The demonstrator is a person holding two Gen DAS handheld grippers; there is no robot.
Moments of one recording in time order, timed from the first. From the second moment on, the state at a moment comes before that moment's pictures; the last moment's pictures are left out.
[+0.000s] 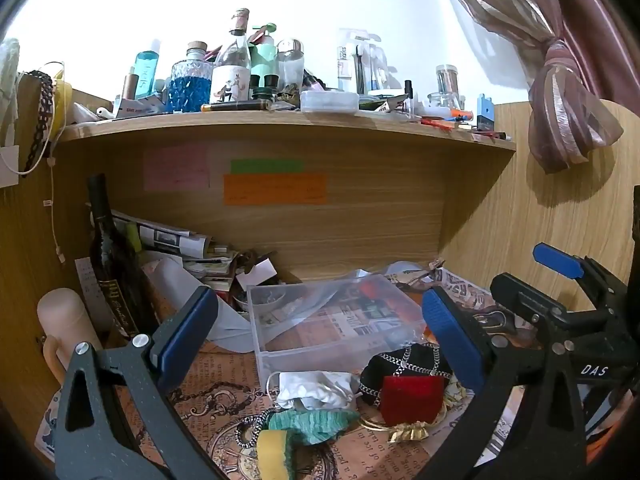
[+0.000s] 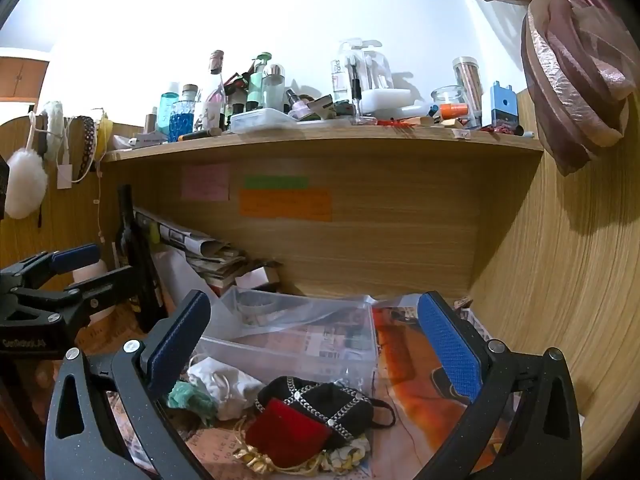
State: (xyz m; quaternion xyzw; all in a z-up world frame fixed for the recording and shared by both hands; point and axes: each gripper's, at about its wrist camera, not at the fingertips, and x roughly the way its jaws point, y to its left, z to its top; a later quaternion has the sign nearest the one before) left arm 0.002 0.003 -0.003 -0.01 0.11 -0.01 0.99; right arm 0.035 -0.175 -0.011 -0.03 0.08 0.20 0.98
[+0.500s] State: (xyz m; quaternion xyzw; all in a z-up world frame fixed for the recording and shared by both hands) left arm 0.006 0.005 -0.005 0.00 0.12 -0.01 0.99; right arm 0.036 -0.175 -0.010 -0.03 0.08 0.20 0.98
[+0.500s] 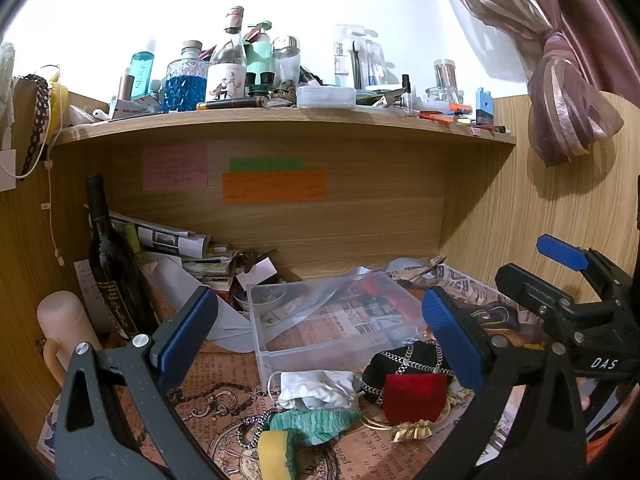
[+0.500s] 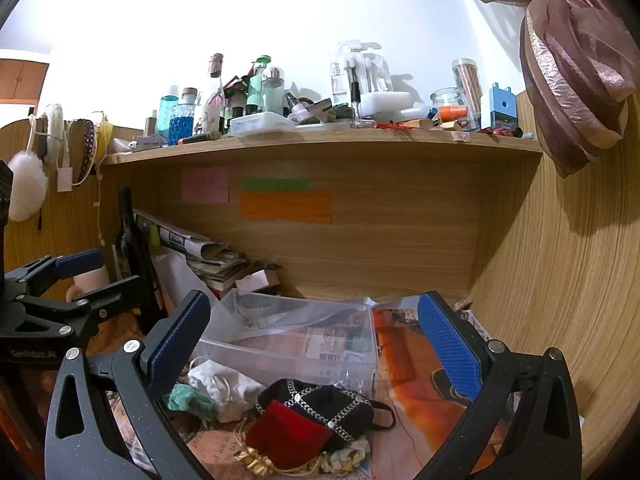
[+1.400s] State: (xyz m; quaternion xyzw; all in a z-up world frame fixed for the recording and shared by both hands) left arm 0.006 0.005 -0.006 0.00 0.12 -0.01 0.99; right arm 0.033 -0.170 -0.008 -0.03 0.08 0.21 0.97
